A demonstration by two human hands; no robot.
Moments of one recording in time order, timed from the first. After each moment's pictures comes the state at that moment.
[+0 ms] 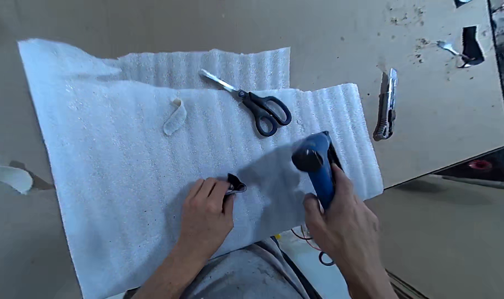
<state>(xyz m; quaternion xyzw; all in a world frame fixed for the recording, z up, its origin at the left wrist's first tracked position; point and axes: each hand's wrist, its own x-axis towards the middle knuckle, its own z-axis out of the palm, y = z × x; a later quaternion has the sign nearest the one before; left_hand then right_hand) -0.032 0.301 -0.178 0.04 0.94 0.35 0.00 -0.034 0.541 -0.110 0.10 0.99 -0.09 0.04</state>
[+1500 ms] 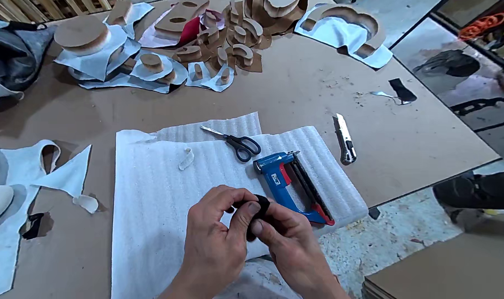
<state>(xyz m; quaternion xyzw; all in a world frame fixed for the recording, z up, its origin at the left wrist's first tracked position) -0.047 0.334 -0.039 0.08 0.80 0.60 -0.07 -0.028 0.489 -0.066 -0.05 0.57 -0.82 0.07</state>
